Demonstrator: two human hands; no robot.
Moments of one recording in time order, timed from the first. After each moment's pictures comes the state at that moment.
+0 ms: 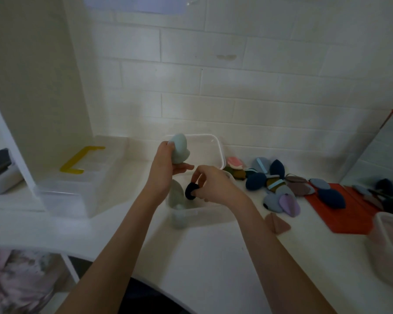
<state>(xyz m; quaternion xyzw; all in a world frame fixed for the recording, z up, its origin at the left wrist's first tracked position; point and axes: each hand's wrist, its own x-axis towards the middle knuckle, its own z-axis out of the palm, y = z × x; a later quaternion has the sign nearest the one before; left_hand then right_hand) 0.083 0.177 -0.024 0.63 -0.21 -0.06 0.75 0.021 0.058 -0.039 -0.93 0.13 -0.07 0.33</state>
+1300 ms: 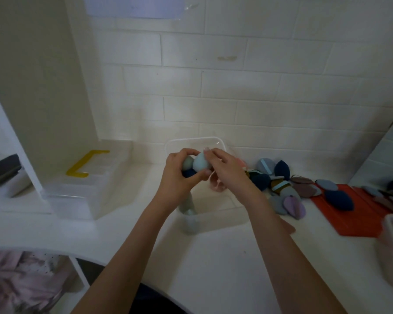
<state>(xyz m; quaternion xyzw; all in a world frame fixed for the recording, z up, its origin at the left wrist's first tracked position) 0.077 0.171 -0.045 0.74 -0.35 0.07 0.58 0.009 0.048 -0.012 -0.79 0.11 -0.15 0.58</state>
